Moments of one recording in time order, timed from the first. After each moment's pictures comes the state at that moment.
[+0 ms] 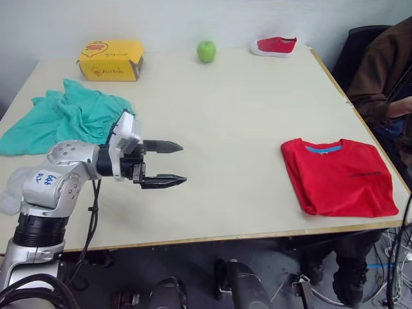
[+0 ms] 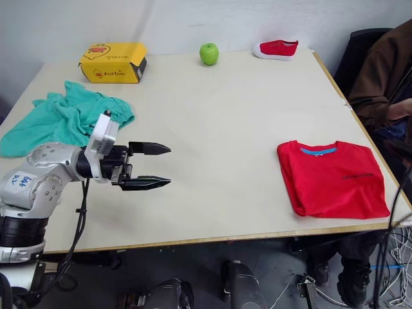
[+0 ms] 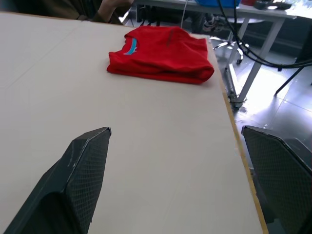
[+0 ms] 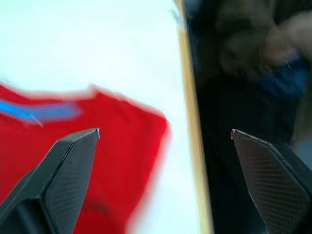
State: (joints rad) left arm -0.52 0.80 0.06 -0.14 -0.57 0.57 -1.12; right arm -0.64 -1.04 -0.40 0.49 0.50 0.68 0.88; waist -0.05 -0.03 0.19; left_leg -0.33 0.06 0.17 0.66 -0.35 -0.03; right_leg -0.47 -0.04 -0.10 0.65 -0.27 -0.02
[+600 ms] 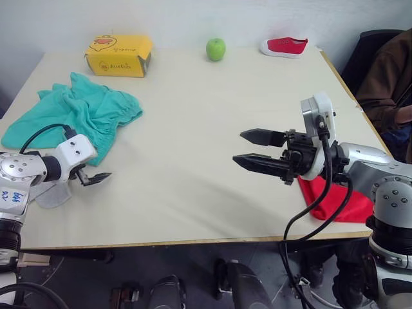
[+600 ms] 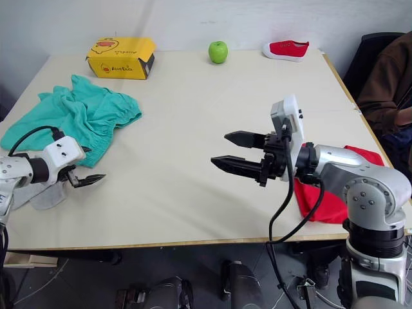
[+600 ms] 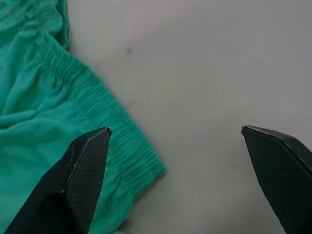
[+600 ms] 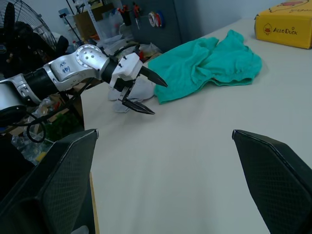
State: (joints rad) left arm -0.49 1.04 0.00 0.46 0.04 -0.01 -0.88; right arm -0.60 -0.64 -0.16 -0.41 1.03 1.03 0.74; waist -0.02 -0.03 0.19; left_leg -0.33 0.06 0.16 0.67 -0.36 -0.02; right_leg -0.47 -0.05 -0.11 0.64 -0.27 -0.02
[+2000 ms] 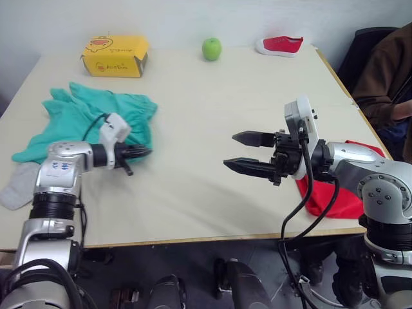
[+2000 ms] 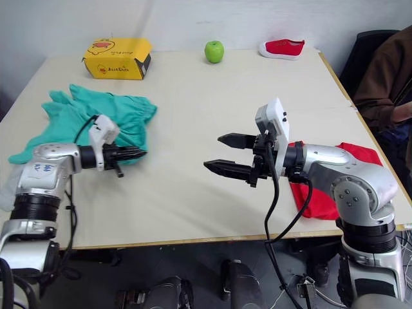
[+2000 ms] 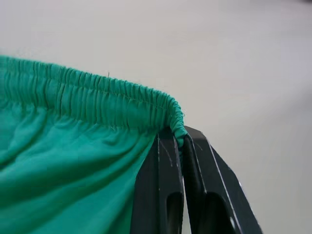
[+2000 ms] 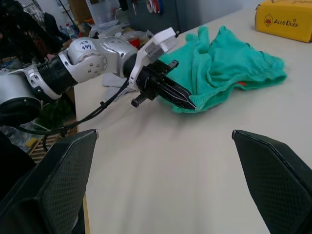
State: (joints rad) left arm -0.69 0.66 0.03 0.20 -0.25 0.62 -1.02; right arm -0.60 -0.68 -0.07 -0.41 0.93 0.96 0.77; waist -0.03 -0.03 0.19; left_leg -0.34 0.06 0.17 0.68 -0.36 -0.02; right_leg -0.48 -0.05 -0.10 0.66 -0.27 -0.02
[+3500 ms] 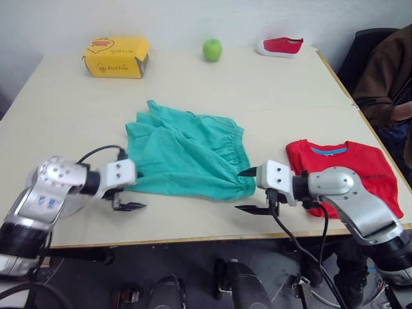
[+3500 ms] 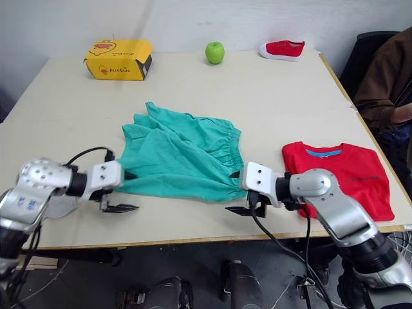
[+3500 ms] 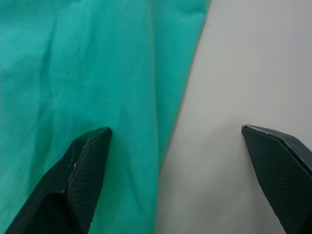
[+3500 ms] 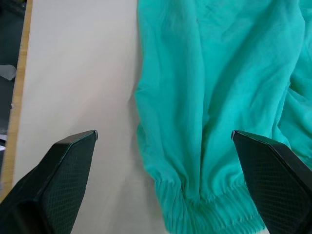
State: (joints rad) left arm -0.33 0.99 -0.05 0.03 -0.07 0.13 -1.12; right arm -0.44 -0.81 0.29 -0.27 0.22 0.34 1.01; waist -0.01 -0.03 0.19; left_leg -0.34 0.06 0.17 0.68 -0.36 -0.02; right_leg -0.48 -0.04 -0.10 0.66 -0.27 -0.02
